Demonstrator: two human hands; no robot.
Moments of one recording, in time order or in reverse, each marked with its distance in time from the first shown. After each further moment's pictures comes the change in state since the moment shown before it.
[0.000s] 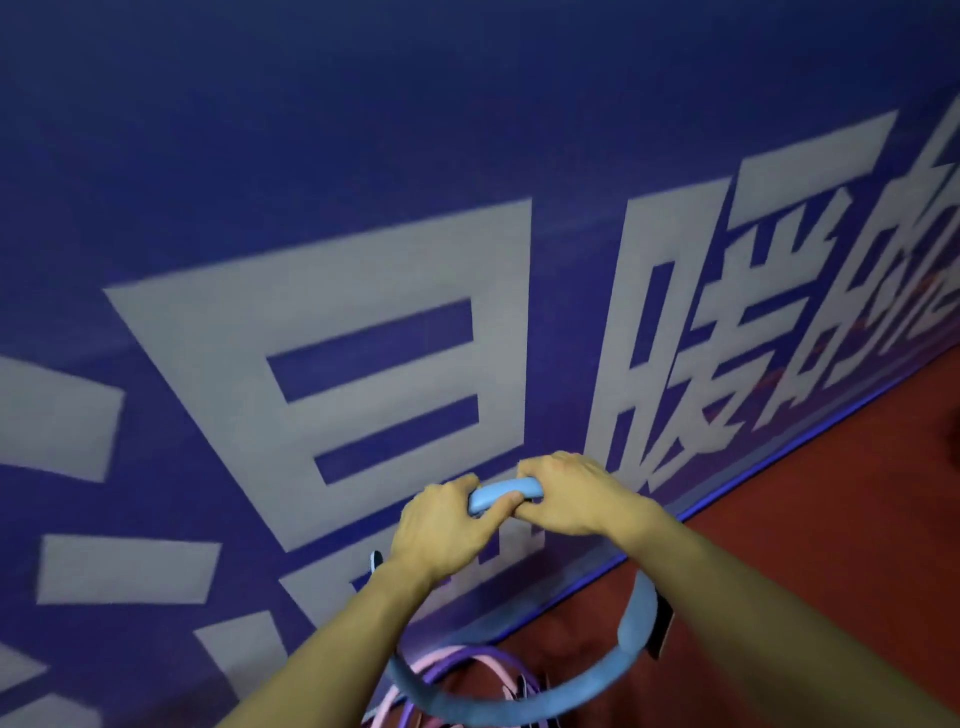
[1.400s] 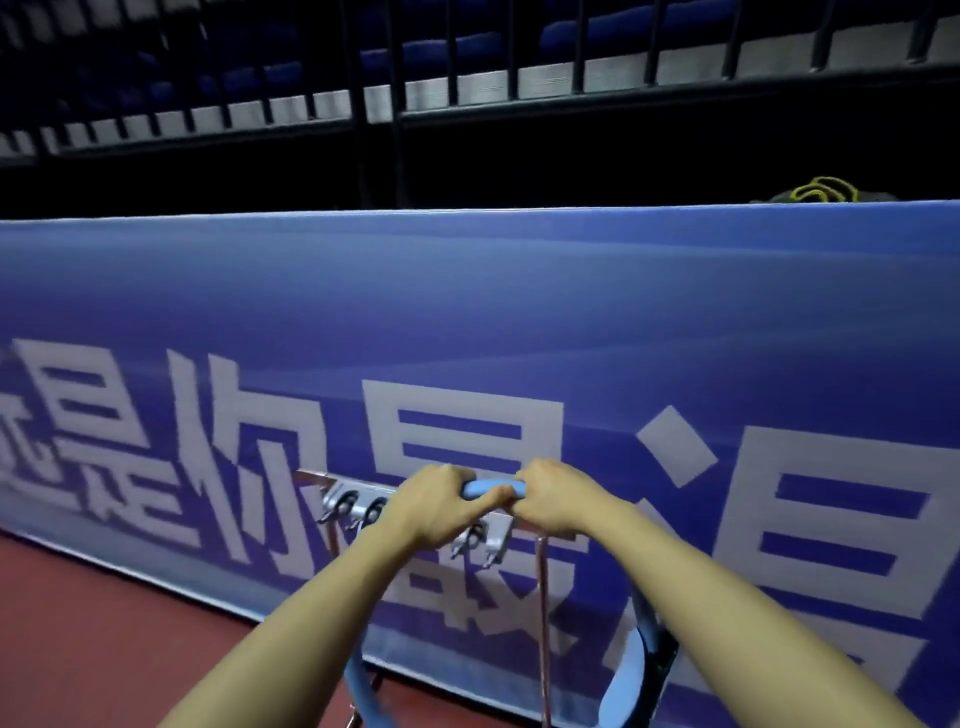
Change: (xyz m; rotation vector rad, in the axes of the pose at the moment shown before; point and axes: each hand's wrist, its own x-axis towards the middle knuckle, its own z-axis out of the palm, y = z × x) left_hand -0.528 -0.089 -0.504 0.227 0.372 -0.479; right_hand -0.229 -0.651 -0.079 -0.097 -0.163 -0.612
